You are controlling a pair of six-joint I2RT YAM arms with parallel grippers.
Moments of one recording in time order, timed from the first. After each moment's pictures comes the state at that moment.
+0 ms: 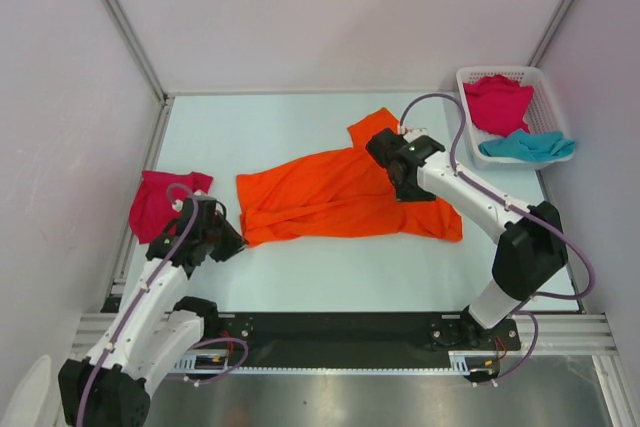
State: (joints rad) left arm -0.20 0.77 0.55 -0.75 0.04 -0.87; right arm 0.63 1.62 1.38 -1.13 0.59 0.65
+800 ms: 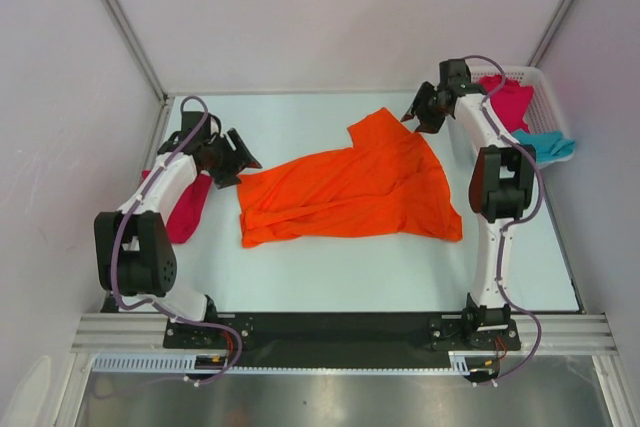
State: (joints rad) left arm -0.03 1.56 1.17 -0.57 0.29 -0.59; right arm 0.08 2.21 1.98 -0.67 -0.23 0.59
